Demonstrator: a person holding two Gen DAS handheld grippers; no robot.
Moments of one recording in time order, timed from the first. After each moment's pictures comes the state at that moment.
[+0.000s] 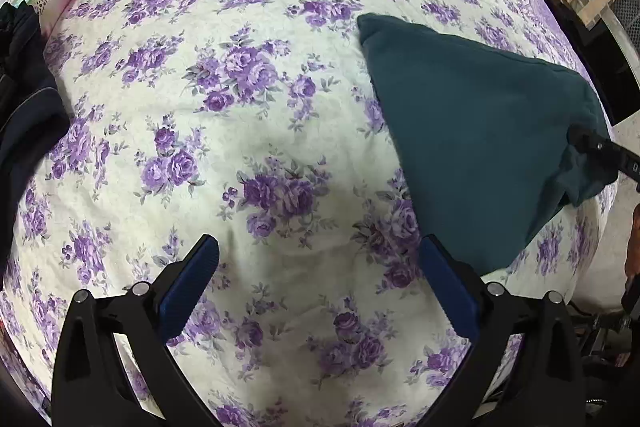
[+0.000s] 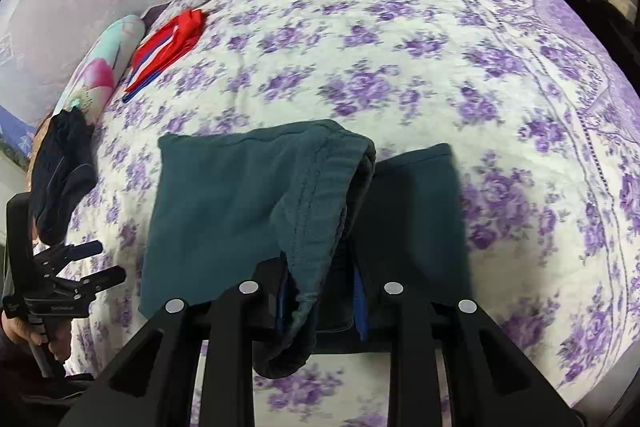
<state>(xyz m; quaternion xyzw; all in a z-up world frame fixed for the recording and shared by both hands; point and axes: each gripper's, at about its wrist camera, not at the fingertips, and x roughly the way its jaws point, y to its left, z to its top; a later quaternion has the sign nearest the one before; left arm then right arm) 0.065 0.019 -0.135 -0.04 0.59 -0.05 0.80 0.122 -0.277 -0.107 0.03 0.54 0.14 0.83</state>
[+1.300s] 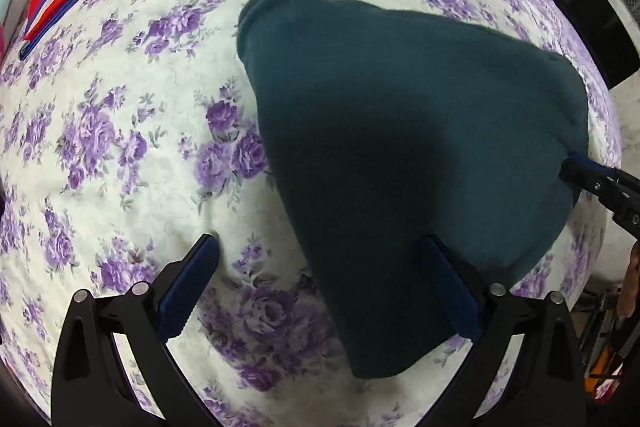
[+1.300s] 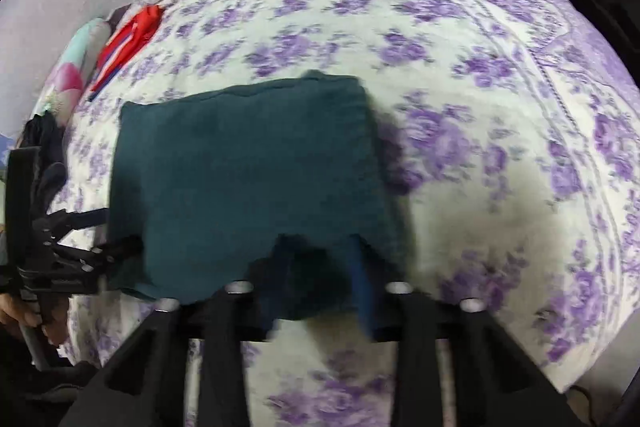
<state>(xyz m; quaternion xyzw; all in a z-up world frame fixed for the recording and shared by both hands) 0.117 -0.077 -0.158 0.00 0.61 -0.10 0.78 0.103 -0.323 -0.130 0.04 0.56 0.10 0.82</state>
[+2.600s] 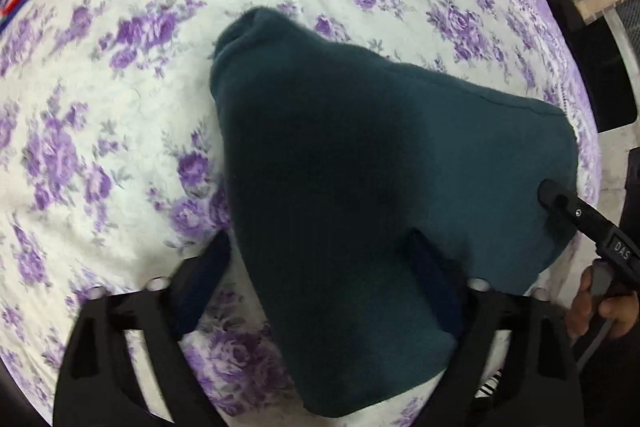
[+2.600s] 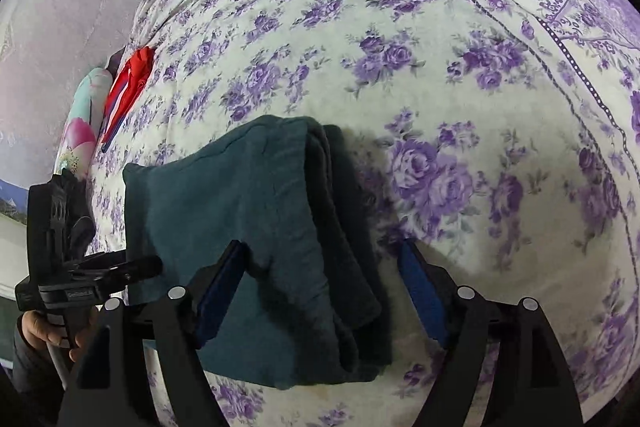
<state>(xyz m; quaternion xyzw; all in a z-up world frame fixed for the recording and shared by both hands) 0.154 -0.080 -0.155 -0.07 0.65 -0.10 0.75 0.142 -0.344 -0.153 0.16 0.57 0.12 0.80</state>
